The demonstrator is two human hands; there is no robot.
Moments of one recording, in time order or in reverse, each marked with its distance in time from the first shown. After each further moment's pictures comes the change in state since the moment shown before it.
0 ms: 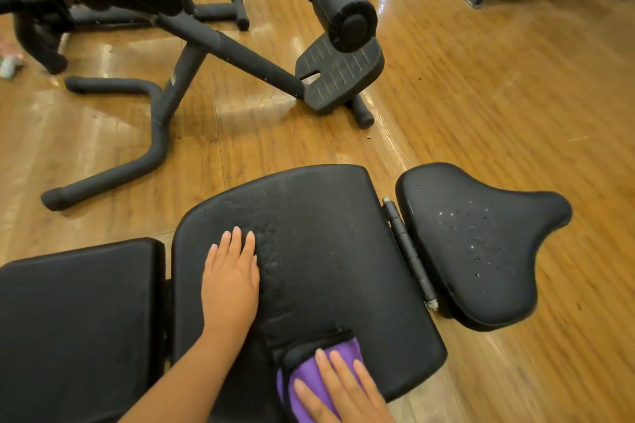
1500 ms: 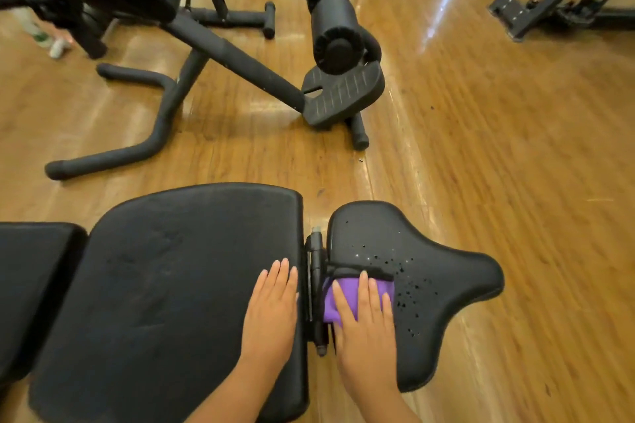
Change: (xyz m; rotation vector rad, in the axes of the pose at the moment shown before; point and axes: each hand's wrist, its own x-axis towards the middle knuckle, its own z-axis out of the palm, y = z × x) left_hand -0.008 0.239 0.031 -0.011 -0.167 0.000; right_hand 0.042 0.249 -0.049 -0.021 0.043 0.251
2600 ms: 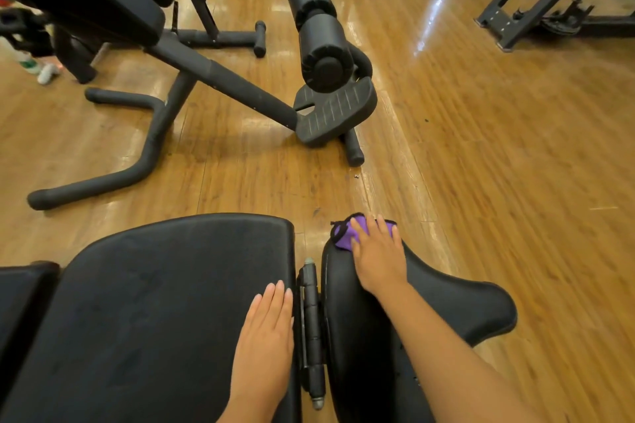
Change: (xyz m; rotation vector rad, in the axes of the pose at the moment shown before) left_hand 0.025 -0.002 0.003 0.008 0.011 -0.004; right_hand 0.170 0.046 -0.037 -0.070 -0.090 0.044
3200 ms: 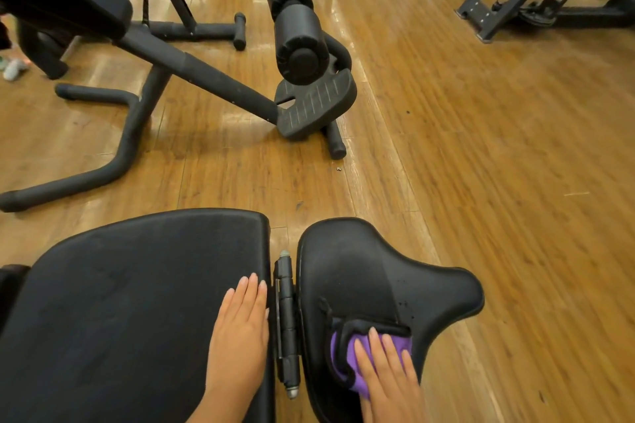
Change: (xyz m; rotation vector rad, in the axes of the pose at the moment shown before) left_hand 0.000 0.007 -0.002 -0.001 0.045 -0.039; right_hand -0.199 0.036 0.065 0.097 0.213 -0.155
